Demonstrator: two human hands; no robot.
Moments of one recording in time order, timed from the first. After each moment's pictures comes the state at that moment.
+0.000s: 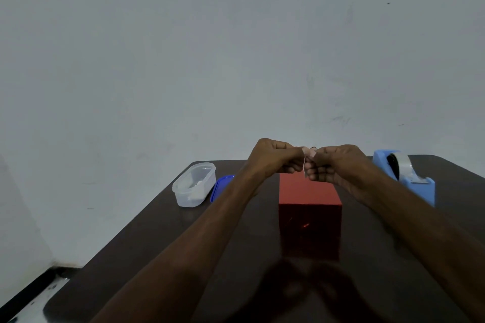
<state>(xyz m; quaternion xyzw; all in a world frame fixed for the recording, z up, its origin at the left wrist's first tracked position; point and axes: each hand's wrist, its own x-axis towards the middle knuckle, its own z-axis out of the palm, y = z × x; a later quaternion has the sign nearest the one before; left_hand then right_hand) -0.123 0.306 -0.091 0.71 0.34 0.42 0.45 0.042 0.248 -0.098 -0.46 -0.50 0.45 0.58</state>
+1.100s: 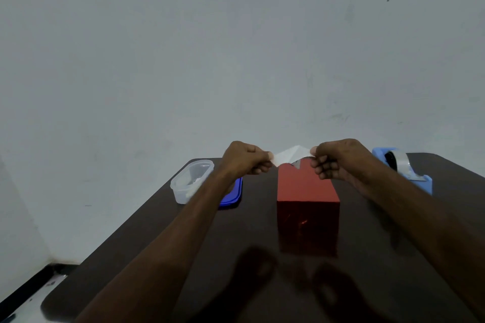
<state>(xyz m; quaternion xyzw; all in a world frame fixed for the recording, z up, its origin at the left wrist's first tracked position) -0.168 0.324 -0.098 0.69 0.44 0.42 0.40 0.048 0.242 -0.088 -0.51 -0.51 0.42 0.55</state>
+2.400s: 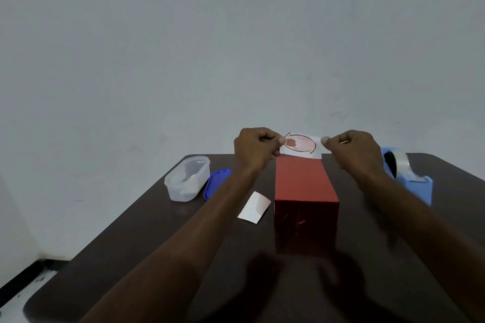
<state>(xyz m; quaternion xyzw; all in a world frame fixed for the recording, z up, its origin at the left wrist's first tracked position) -0.127 0.322 -0.097 0.67 0.42 0.55 0.28 0.070 0.281 -0.109 -0.66 -0.48 0.10 0.56</state>
